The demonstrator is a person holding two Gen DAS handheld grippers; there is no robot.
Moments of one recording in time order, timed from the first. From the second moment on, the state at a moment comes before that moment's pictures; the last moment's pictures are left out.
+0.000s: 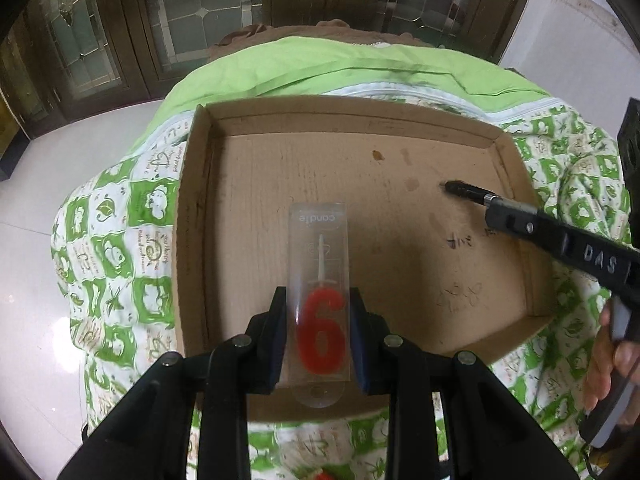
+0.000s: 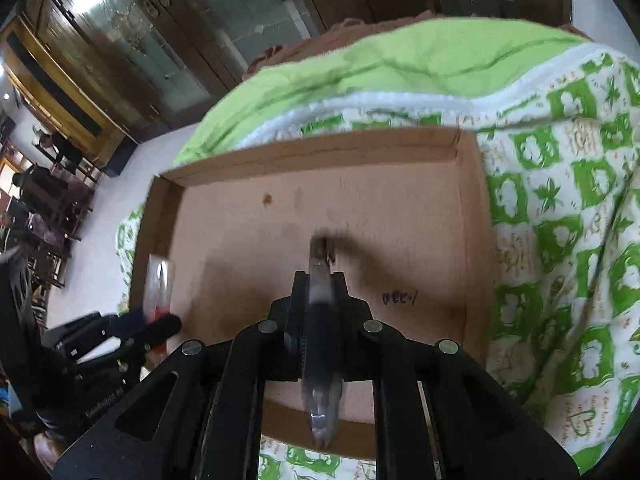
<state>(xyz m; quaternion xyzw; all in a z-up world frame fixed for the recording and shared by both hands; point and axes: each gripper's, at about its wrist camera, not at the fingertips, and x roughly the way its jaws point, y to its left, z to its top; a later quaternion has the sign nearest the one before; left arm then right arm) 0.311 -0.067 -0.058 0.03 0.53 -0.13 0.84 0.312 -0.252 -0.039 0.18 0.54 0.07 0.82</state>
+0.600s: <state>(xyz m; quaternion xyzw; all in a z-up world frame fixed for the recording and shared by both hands) 0.303 -0.070 -0.073 0.06 0.54 -0.10 0.84 0.304 -0.241 -0.069 0.17 0.58 0.07 0.79</state>
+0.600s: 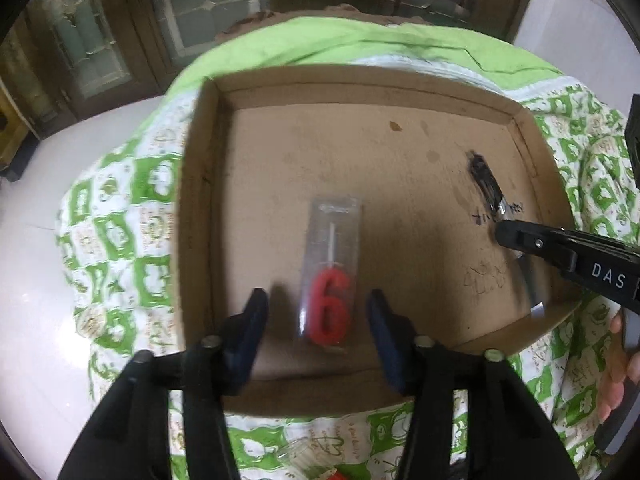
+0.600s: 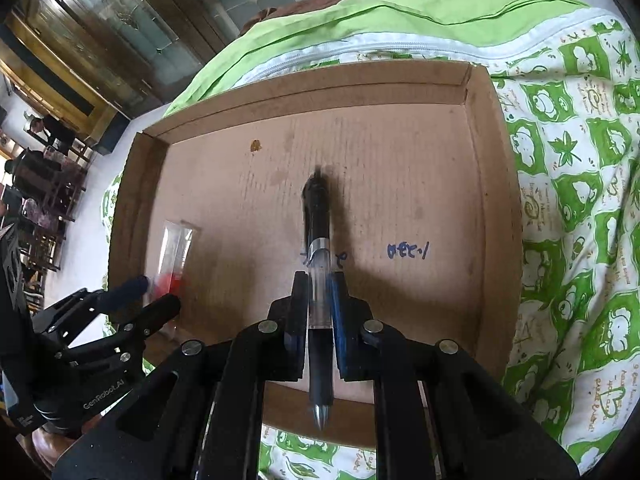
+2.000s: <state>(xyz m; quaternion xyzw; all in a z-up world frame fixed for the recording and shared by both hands) 0.117 0.046 -0.077 0.03 0.60 -0.04 0.80 0.140 -0.210 -0.013 0.16 0.54 0.14 0.82</state>
